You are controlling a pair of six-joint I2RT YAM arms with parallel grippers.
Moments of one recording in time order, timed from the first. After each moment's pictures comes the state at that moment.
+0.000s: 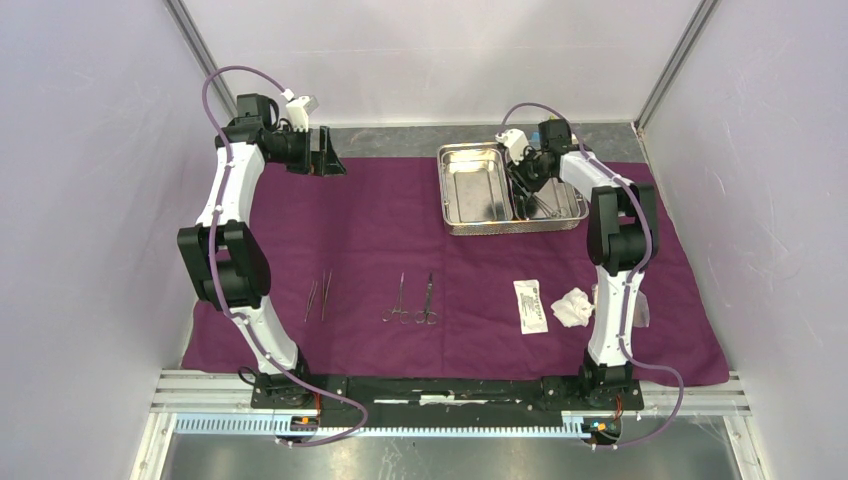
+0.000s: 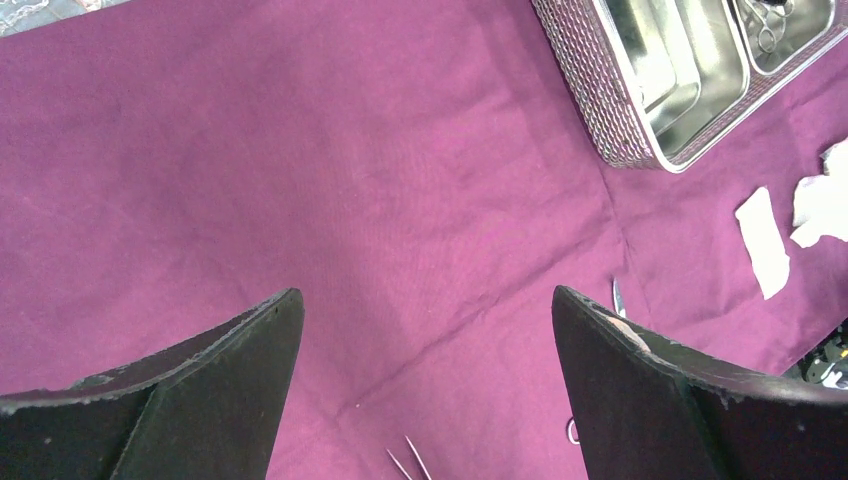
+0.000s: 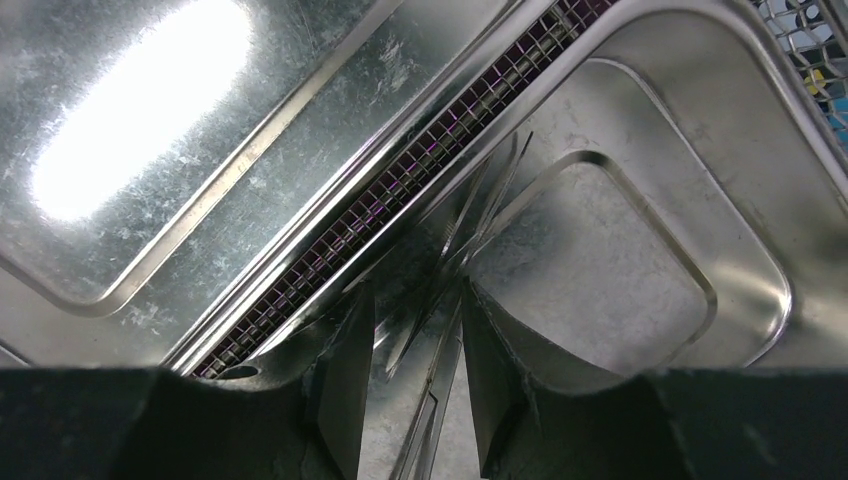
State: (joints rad) left arm 0.11 1.86 1.74 -0.84 0.69 0.23; right arm 0.12 2.19 1.67 -0.48 -0.36 -0.67
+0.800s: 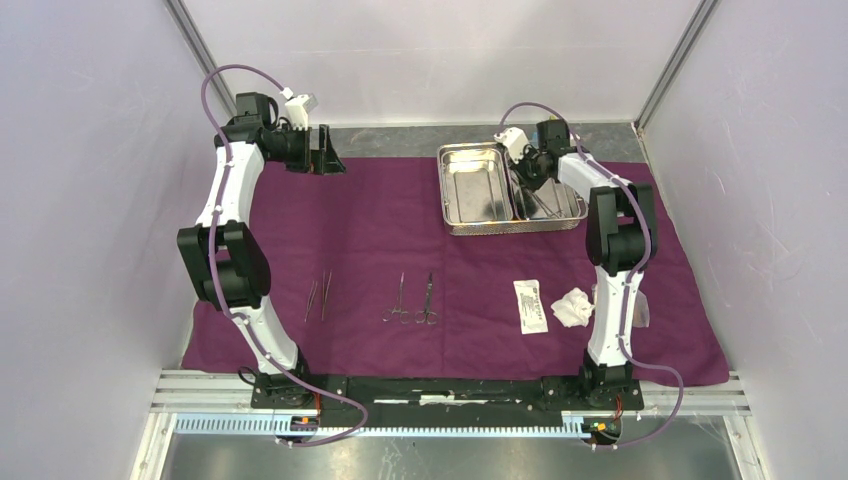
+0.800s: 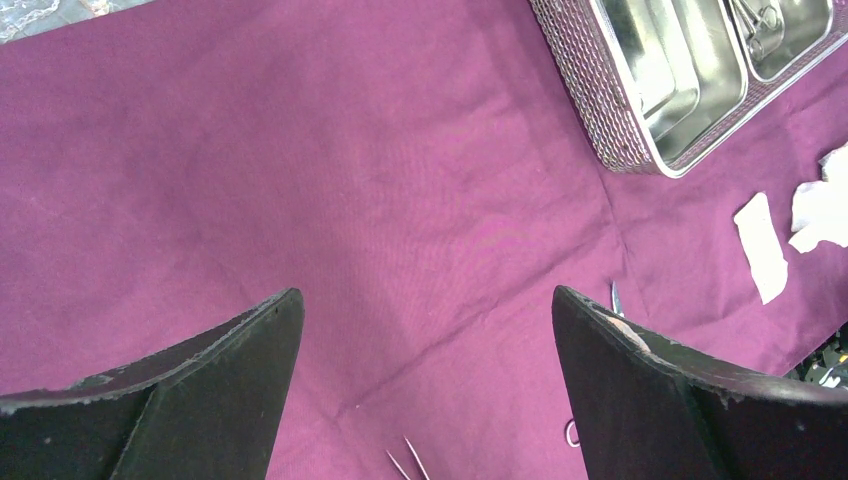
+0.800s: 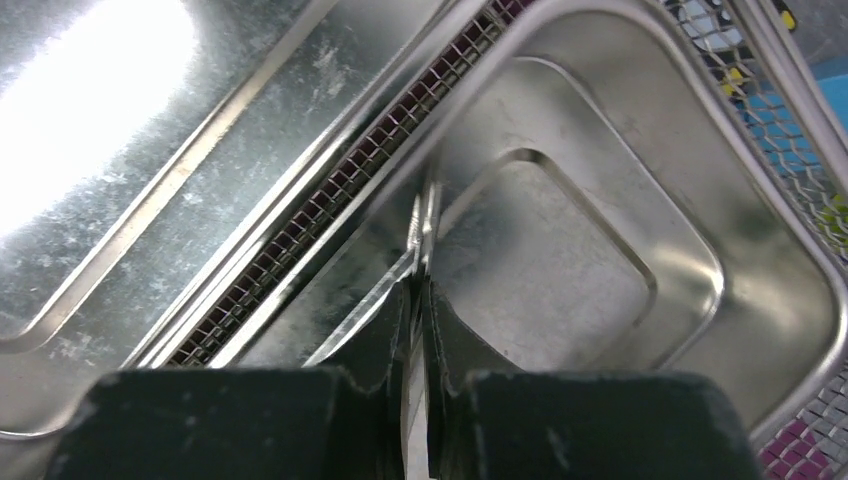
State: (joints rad) left arm 0.11 1.86 1.75 -0.84 0.69 0.22; right arm 0.12 2.19 1.65 -0.40 -0.28 -0.69
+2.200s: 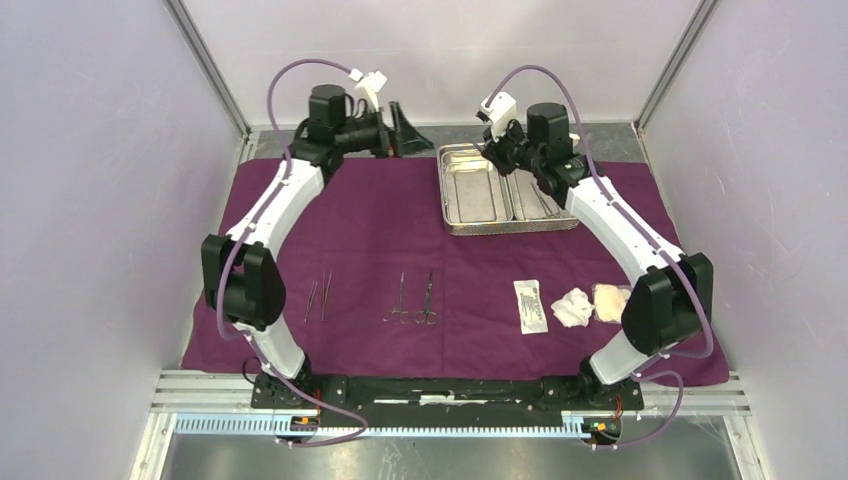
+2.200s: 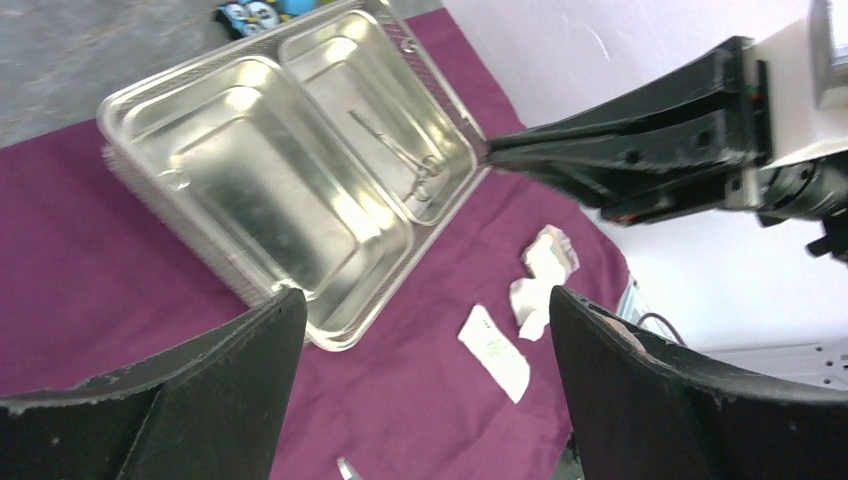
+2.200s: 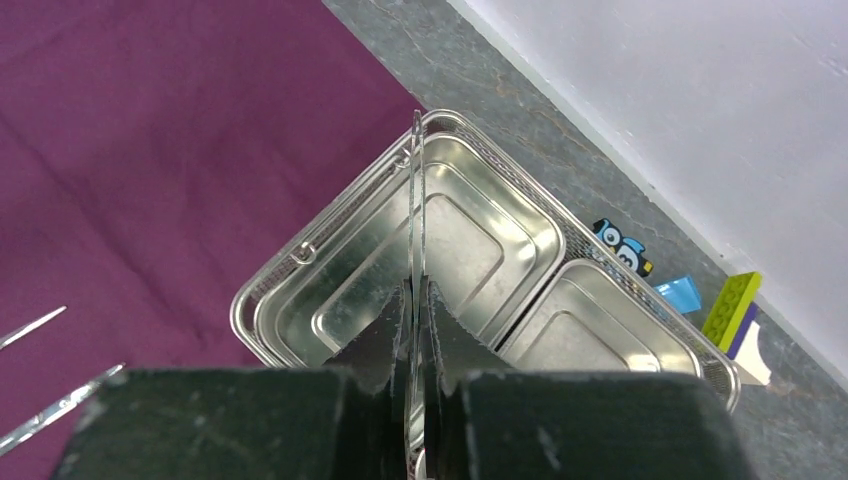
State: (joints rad) left arm -0.22 1.74 1.57 -0.20 0.80 -0.42; right arm 0.35 1.60 1.42 -0.24 -0.31 -0.37
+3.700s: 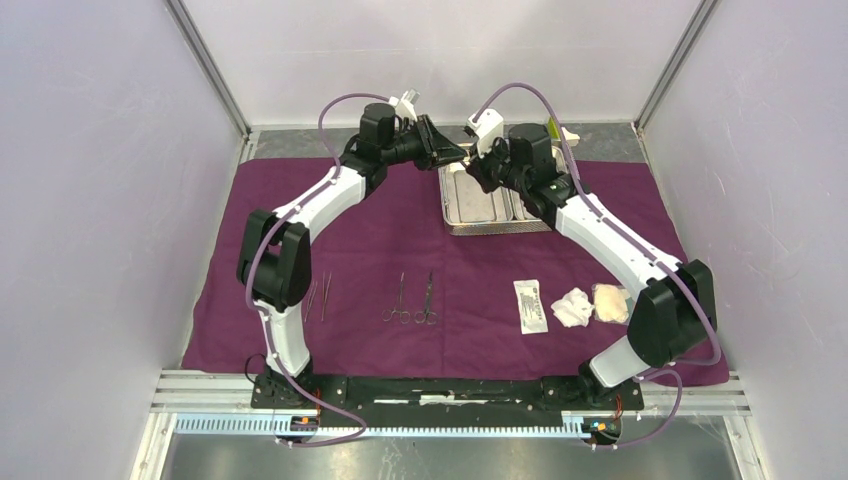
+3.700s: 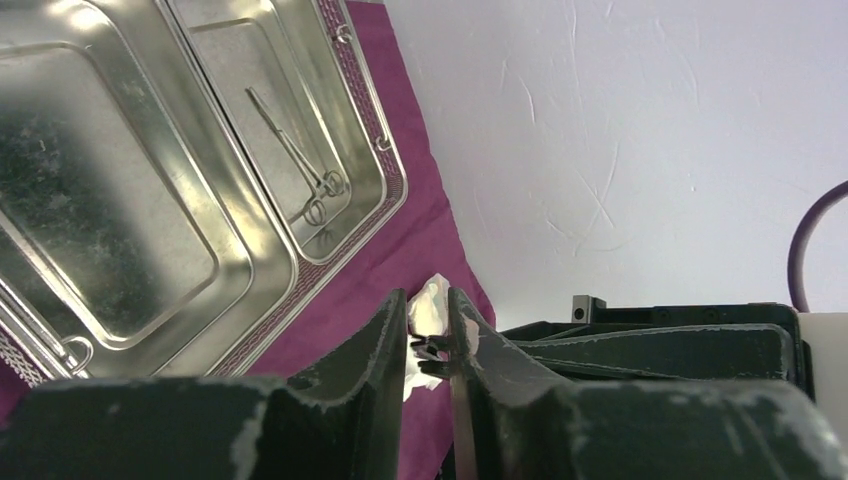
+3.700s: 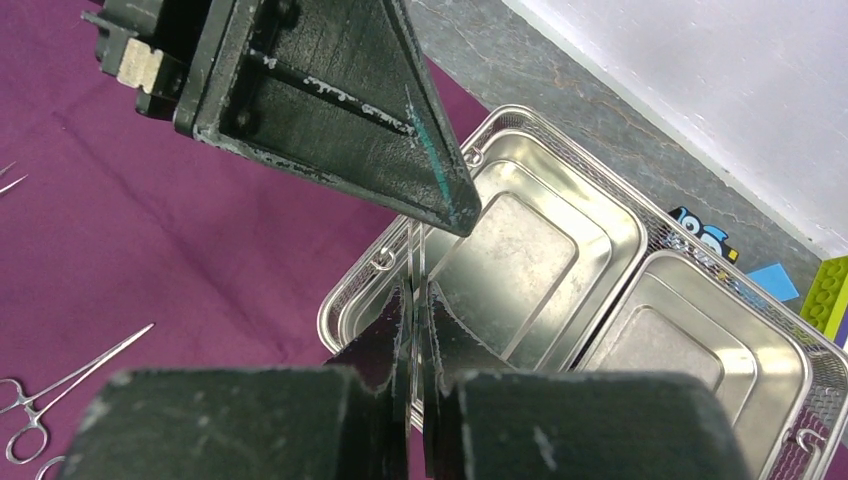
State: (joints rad) left arm -0.44 1.92 1.55 0.11 0.64 -0.94; right arm 0.48 1.54 1.30 -0.14 -0.20 -0.21
